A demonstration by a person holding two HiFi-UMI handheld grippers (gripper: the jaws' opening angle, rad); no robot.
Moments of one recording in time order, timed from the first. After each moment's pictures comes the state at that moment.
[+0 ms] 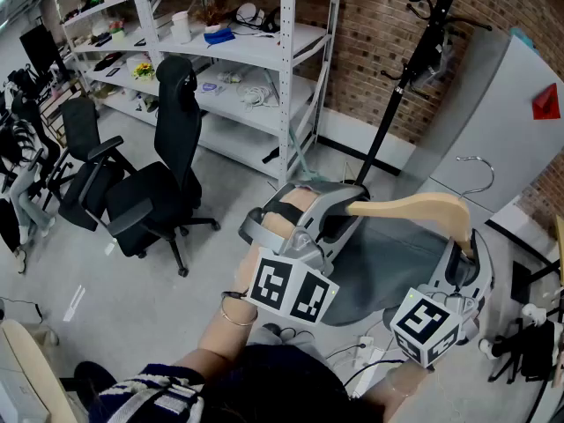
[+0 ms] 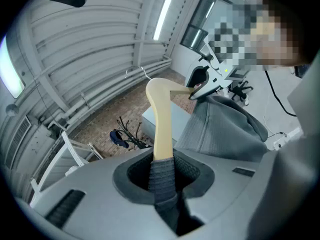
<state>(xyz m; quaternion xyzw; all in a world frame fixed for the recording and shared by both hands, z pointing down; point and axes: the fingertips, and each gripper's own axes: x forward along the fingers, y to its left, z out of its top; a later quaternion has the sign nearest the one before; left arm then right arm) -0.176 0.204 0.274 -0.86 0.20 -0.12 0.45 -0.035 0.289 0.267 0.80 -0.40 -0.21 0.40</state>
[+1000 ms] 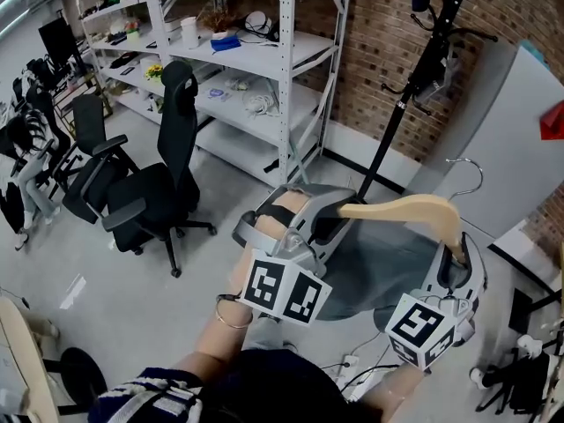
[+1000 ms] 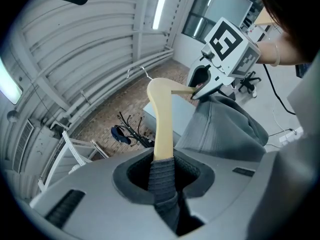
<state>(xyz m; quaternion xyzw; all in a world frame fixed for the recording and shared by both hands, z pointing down) -0.104 0.181 0.278 -0.85 0.25 -0.15 0.45 0.044 0.253 0.279 0.77 -0.46 -0.23 0.38</state>
